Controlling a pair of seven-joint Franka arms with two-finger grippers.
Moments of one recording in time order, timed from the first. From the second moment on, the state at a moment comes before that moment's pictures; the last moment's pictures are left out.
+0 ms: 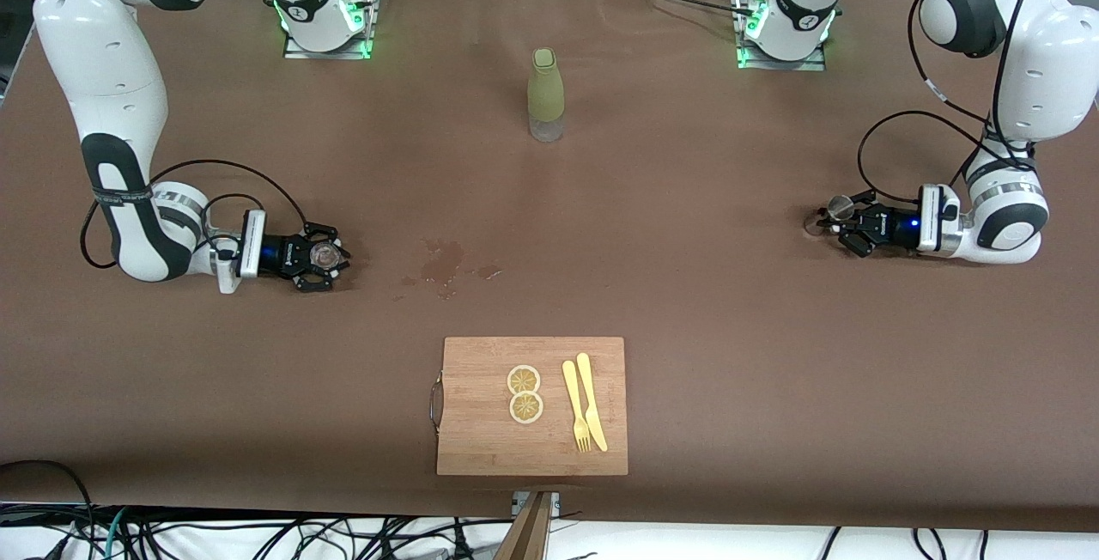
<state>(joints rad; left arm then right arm) 0.23 0.97 0.31 -1.70 -1.10 1.21 2.74 -0.07 0.86 -0.14 -1.80 1.33 1.62 -2.60</state>
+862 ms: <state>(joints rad) -0.32 0.96 0.29 -1.66 -1.60 1.35 2.63 -0.04 0.67 -0.01 -1.77 1.35 1.72 -2.27</state>
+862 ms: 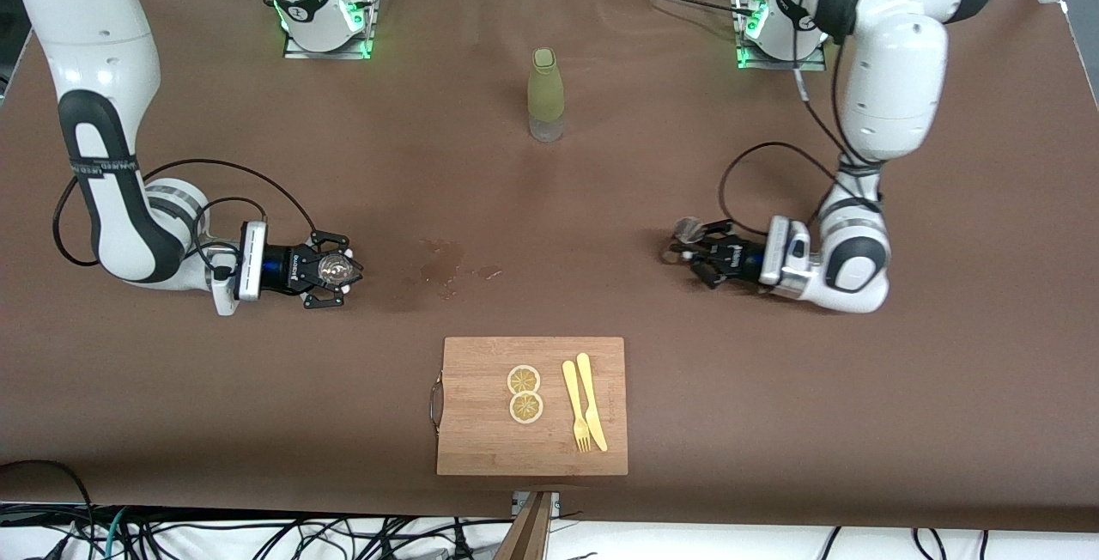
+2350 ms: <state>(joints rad) -0.63 1.08 0.08 -1.35 -2.03 1.90 2.37 0.03 0.37 0.31 -1.94 1.21 2.22 -1.98</state>
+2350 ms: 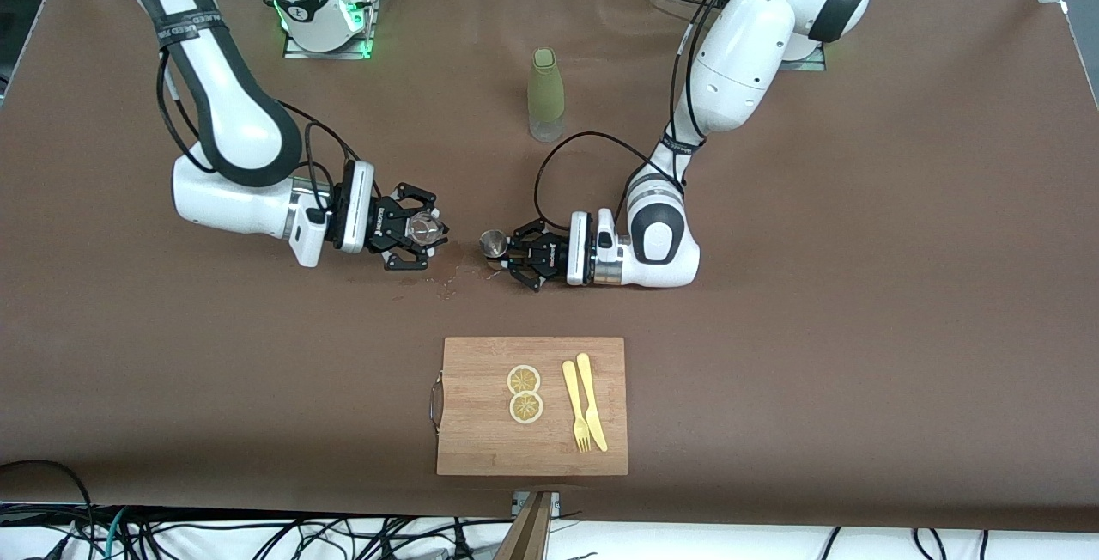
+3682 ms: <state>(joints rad) -0.66 1.12 0.08 -1.30 -2.05 1.94 2.36 0.08 0.37 0.39 -1.95 0.85 2.46 -1.76</state>
